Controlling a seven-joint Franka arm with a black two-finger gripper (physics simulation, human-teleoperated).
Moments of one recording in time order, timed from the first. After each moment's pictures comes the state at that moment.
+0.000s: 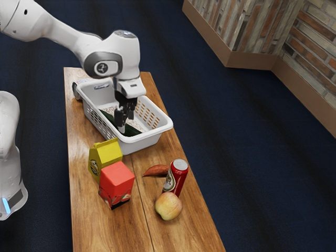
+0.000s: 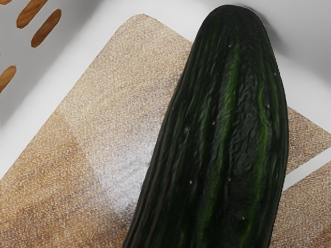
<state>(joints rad) -0.06 -0.54 0.24 -2.62 0.00 2.21 0.70</state>
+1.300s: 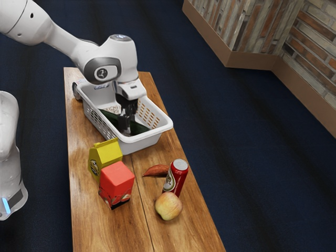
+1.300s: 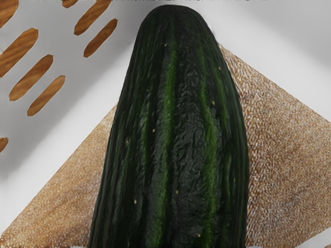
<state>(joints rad) -0.02 -0.51 0.24 -2.66 -0.06 2.36 0.71</state>
